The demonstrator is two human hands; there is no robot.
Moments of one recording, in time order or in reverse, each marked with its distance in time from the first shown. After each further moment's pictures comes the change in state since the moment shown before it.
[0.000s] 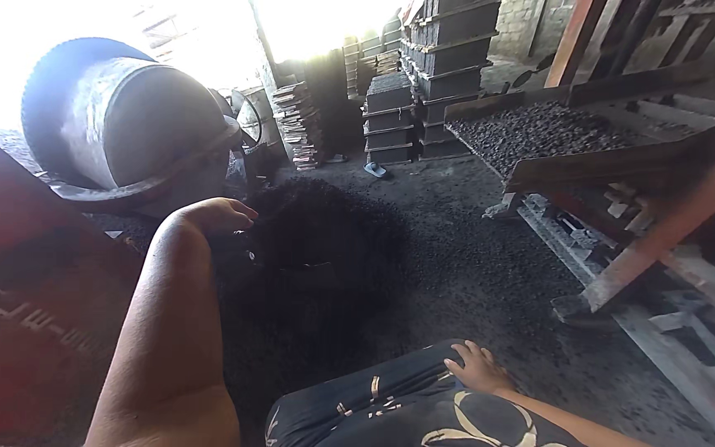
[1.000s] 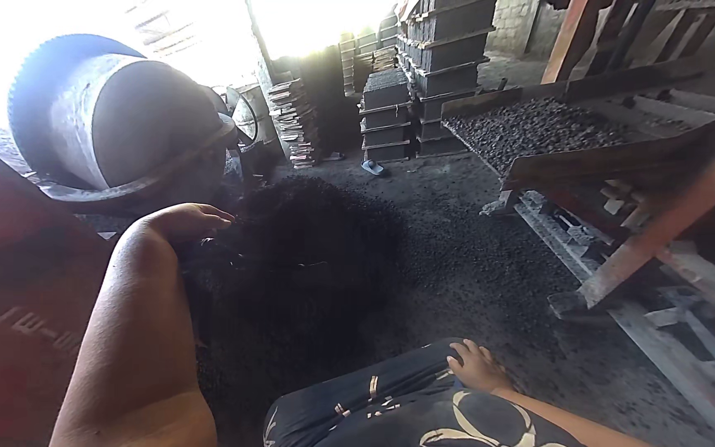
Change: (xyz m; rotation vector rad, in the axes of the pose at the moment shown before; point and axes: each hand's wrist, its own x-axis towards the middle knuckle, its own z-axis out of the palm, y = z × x) left_hand 0.001 -0.036 -0.014 -0.086 0.041 -0.077; right_hand 0.001 0.002 0.002 0.003 0.041 0.001
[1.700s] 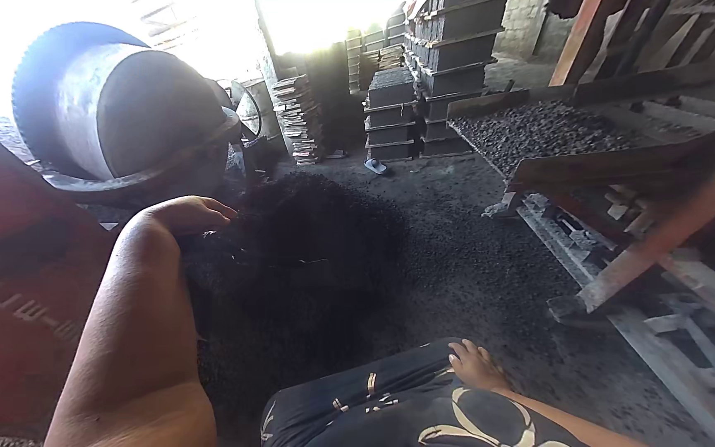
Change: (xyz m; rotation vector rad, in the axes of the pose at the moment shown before) left_hand -0.003 0.001 0.001 0.043 0.000 -0.016; right_hand 0.007 0.003 0.008 -0.016 0.001 -0.003
